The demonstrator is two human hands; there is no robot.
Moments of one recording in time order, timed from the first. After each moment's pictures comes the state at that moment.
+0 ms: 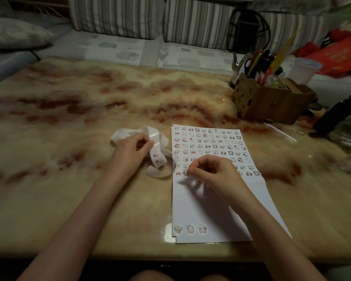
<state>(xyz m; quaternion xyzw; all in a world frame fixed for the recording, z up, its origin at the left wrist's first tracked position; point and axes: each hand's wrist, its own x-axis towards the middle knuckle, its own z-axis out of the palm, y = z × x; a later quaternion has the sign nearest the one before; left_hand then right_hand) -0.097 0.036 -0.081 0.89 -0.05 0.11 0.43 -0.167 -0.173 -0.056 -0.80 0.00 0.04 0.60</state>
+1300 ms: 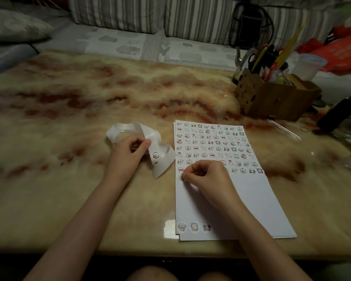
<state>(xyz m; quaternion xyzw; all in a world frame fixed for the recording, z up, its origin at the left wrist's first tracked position) -0.107 0.042 -0.098 0.84 -0.01 0.13 0.53 -0.169 -0.153 -0.082 -0.88 0.05 0.02 0.48</state>
